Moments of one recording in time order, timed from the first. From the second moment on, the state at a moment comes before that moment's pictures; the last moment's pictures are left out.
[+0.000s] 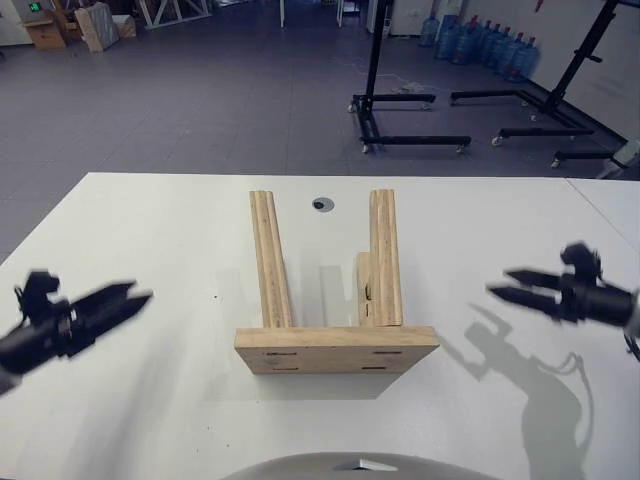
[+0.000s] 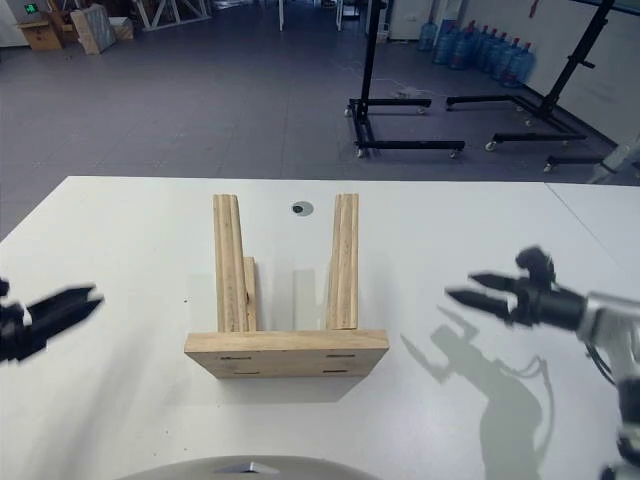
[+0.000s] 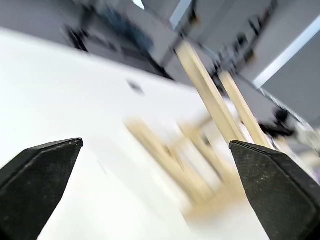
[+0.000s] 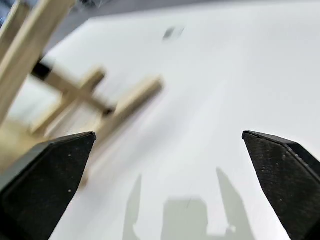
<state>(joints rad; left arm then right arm) 0.41 0.83 0.63 -0.22 -0.93 0.82 -1.16 0.05 -1.02 -0.29 0.18 0.59 0.66 1.33</state>
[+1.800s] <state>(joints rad) -0.09 0.74 0.20 -0.43 -1.01 0.97 -0.82 -0.10 -0.73 -0.13 -0.26 0.95 1.00 1.07</state>
